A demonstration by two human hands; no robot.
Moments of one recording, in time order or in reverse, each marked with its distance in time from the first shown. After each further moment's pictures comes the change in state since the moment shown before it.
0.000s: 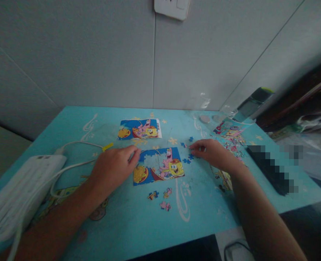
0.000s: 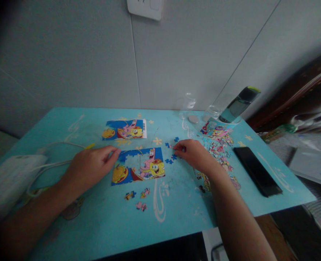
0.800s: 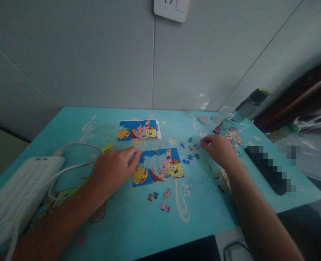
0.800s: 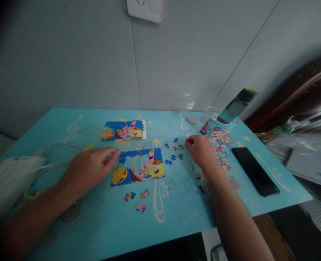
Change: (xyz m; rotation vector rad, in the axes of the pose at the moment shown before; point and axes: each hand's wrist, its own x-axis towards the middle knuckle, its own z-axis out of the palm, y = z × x) left_hand -0.003 0.000 -0.001 -0.001 0.018 0.016; right_hand 0.004 0.020 0.001 -0.200 0.325 0.229
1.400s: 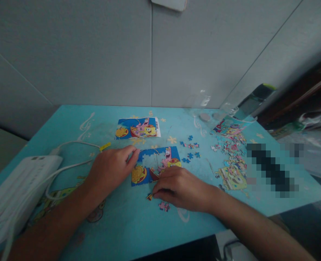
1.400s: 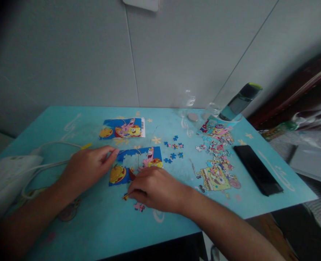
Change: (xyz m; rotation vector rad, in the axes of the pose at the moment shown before) left_hand 0.002 0.000 0.001 -0.024 -0.036 -0.015; right_hand -0.078 -0.106 0.019 0.510 -0.468 -0.879
